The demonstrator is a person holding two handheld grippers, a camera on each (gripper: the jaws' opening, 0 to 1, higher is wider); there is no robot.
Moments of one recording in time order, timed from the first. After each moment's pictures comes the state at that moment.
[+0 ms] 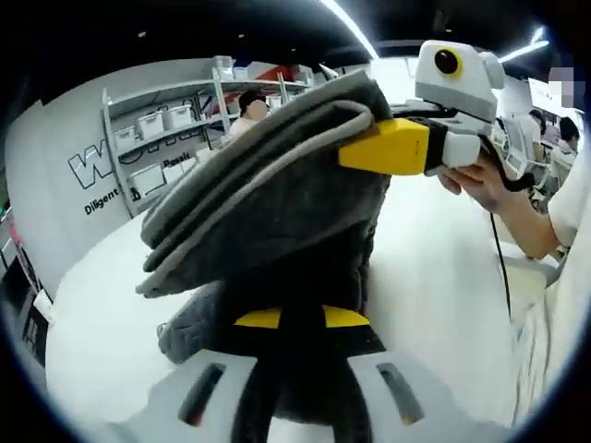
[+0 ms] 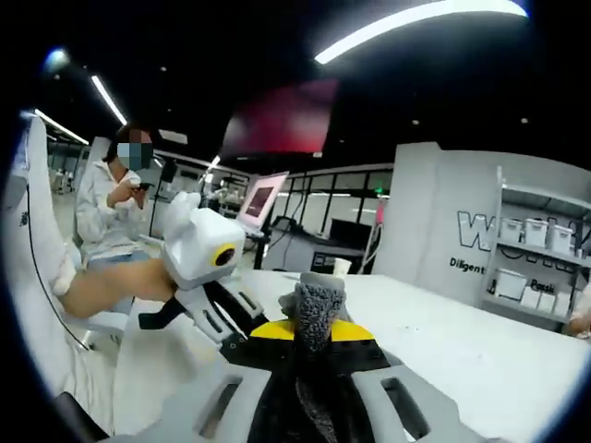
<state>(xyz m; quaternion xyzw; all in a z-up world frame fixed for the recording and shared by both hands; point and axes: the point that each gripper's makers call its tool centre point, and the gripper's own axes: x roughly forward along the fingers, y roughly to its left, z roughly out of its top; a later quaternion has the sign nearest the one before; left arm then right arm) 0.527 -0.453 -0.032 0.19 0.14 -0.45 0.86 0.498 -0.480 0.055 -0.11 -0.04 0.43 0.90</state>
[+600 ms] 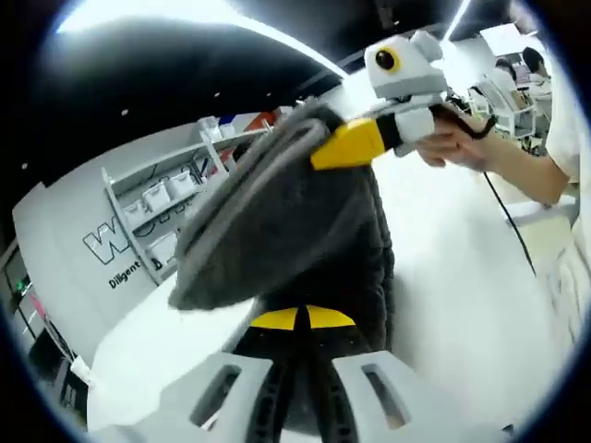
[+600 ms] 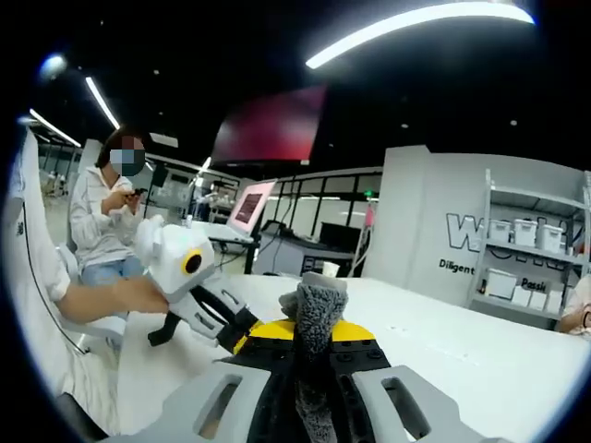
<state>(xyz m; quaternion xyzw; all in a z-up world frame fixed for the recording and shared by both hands) 0.535 -0.445 -0.029 0.29 0.06 -0.41 0.86 0.500 -0.509 0.072 -0.10 -0.04 0.41 0.91</state>
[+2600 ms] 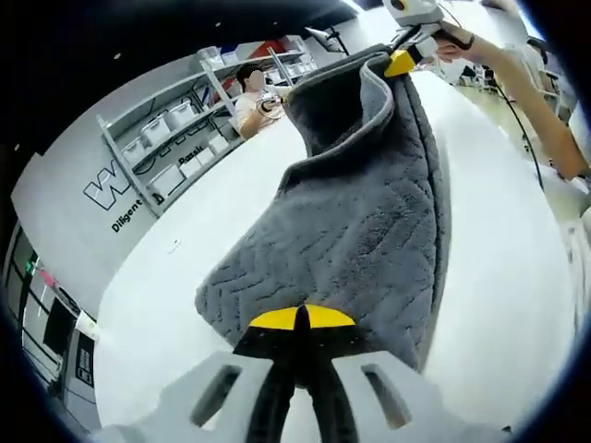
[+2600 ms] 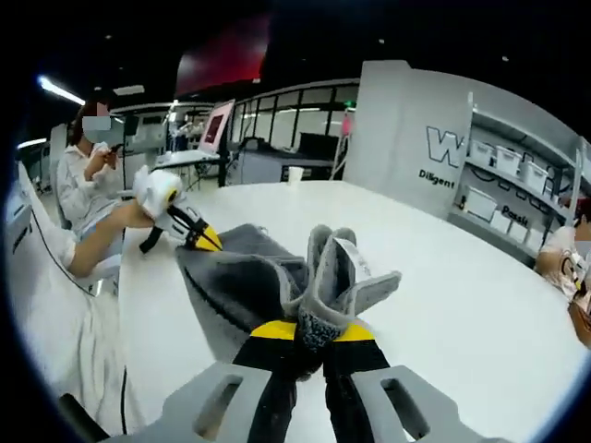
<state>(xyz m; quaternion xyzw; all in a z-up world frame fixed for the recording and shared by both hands) 0.539 -0.410 -0.077 0.33 0.17 -0.38 0.85 0.498 -0.669 0.006 -0.14 0.20 0.35 0.91</state>
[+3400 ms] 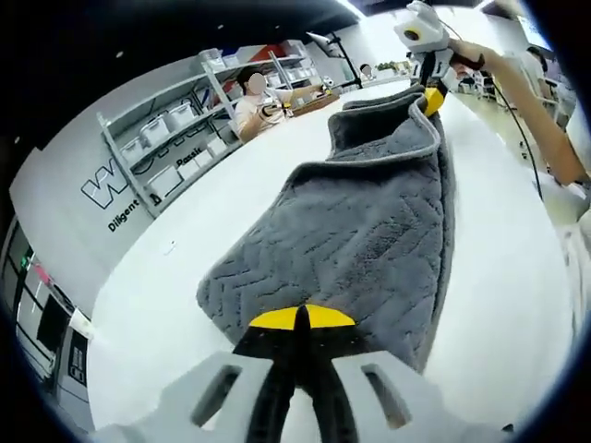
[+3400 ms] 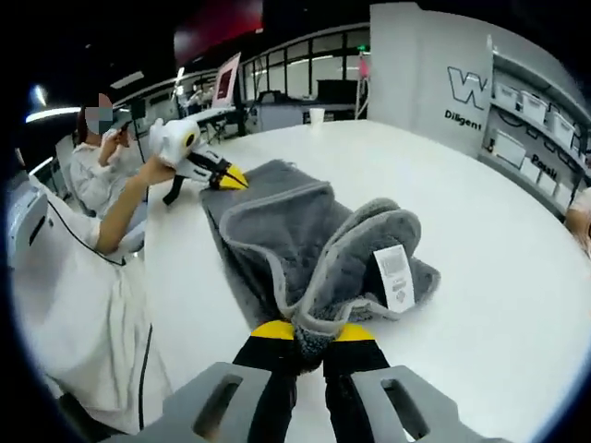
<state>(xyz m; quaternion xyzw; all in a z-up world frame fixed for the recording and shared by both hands) 0.540 -0.410 -0.076 0.31 0.16 -0.39 0.85 0.451 -0.672 -0.047 -0.11 0.33 0.41 0.84</state>
